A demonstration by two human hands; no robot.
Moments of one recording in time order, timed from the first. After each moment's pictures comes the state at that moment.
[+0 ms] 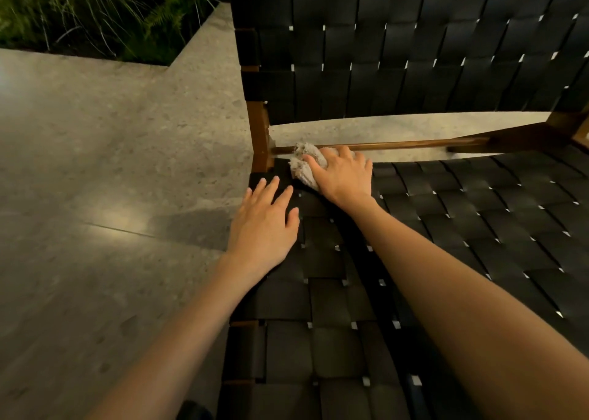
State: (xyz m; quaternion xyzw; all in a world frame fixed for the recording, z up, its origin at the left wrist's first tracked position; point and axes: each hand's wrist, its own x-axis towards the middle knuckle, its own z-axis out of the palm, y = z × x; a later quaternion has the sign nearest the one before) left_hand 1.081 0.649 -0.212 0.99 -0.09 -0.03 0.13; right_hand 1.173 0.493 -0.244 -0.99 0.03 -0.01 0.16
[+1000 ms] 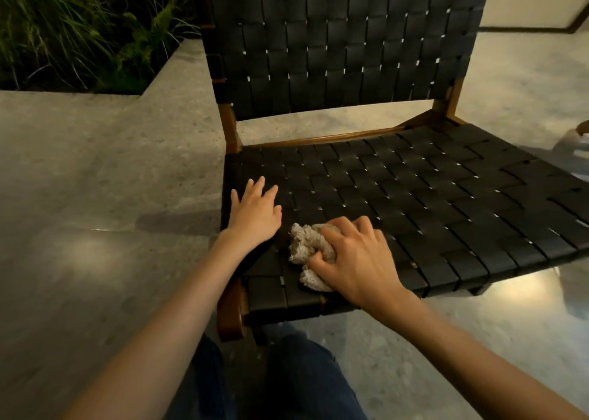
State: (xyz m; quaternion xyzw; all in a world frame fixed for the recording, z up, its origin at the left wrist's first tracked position) left_hand 0.981 0.620 -0.167 0.98 -0.11 -0.12 0.10; right_hand 0.865 0.455 -0.153 -0.99 -0.03 0.00 0.10
